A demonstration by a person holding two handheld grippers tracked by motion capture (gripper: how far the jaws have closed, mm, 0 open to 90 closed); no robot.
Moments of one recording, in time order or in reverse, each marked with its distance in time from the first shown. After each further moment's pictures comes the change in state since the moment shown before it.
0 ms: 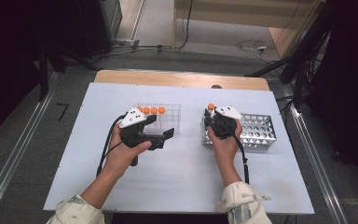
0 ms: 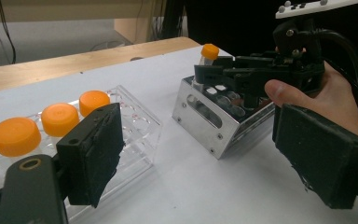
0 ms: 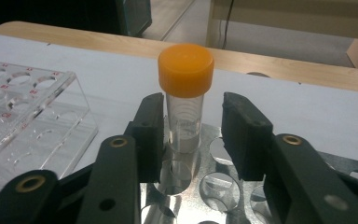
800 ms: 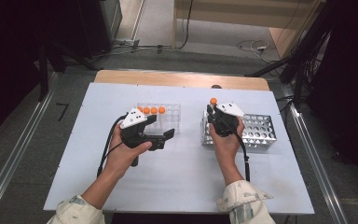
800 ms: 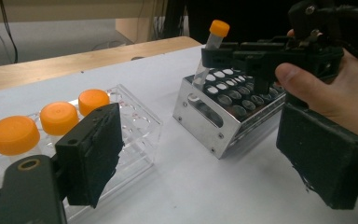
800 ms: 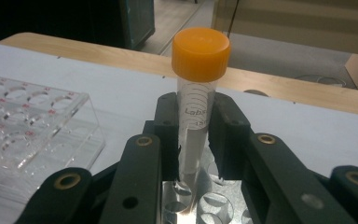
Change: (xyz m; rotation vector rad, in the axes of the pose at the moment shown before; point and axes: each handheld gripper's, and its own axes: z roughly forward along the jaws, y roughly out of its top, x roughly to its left) left arm -0.001 -0.001 0.001 -0.002 0.012 0.001; right arm 0.001 0.019 -0.015 -0.046 0.008 -0.027
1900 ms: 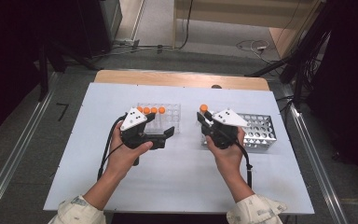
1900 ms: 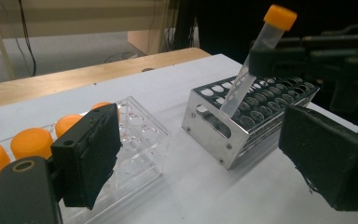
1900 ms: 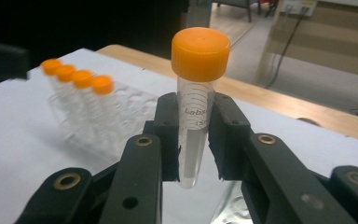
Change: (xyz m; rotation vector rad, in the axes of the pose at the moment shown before) left arm -0.006 0.001 -0.002 -0.041 0.043 0.022; right arm 0.032 0.011 -0.059 -0.036 0.225 -0.095
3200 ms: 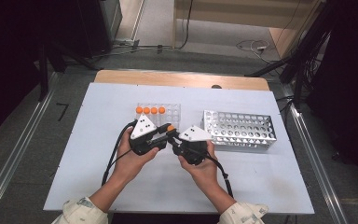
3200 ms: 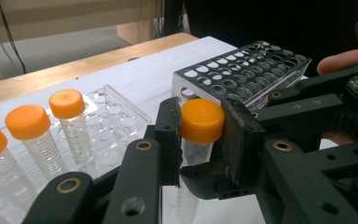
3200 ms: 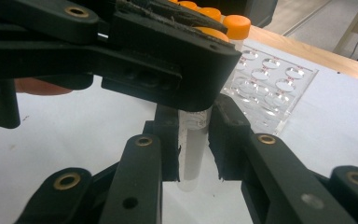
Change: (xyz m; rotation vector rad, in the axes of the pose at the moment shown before) left arm -0.015 -0.013 0.009 0.036 -0.025 0.087; right arm 0.066 -0.026 0.025 0.105 0.208 -0.072
